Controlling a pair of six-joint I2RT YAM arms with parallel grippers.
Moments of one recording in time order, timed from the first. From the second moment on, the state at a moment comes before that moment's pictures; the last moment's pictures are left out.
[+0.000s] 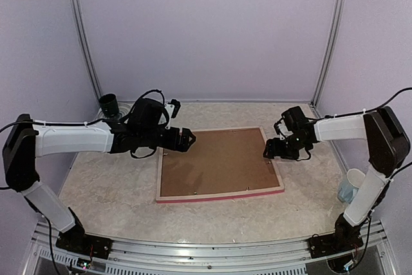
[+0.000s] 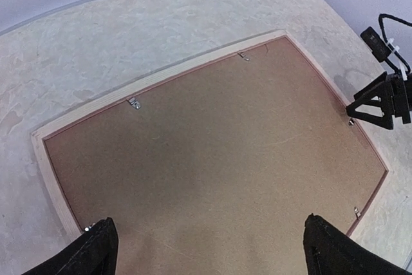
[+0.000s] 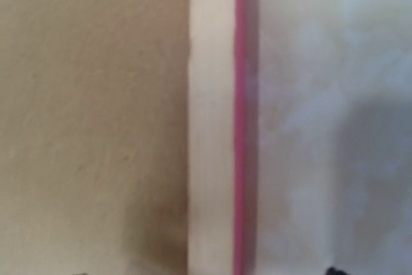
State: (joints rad) left arm -0.74 1.60 1.04 -0.05 -0.05 -0.31; right arm 0.38 1.72 0.98 -0.30 -0.11 0.34
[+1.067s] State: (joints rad) left arm -1.21 1.80 0.99 0.05 -0.08 0.25; right arm 0.37 1.21 0.73 -0.40 -0.09 0.36
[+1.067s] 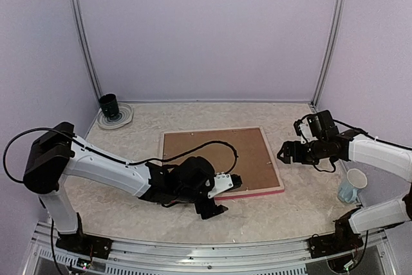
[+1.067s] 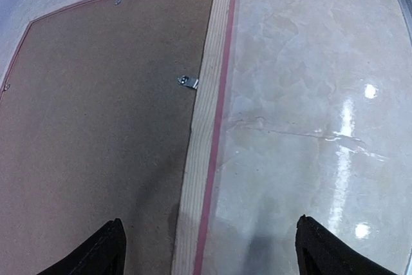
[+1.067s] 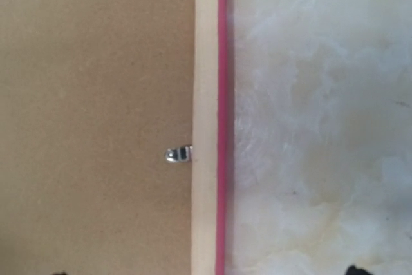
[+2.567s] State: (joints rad) left arm -1.08 2.02 1.25 -0.14 0.12 0.35; right arm 0.35 1.10 0.72 -0.33 -0.18 0.33
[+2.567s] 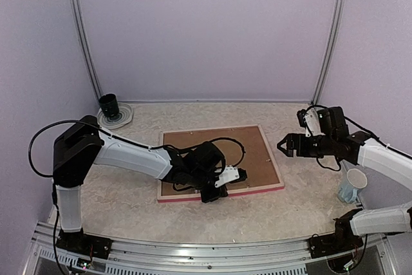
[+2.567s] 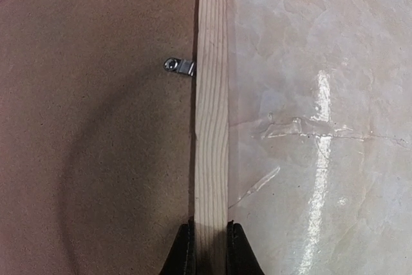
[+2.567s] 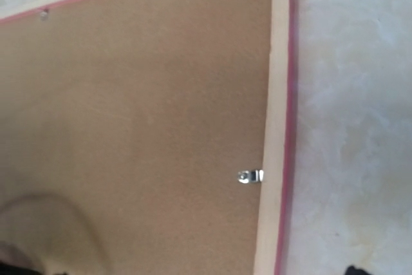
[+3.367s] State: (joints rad) left arm -1.10 1.73 1.28 -0.39 0.17 0.32; right arm 0.23 1.17 0.56 -0.03 -0.77 0.72
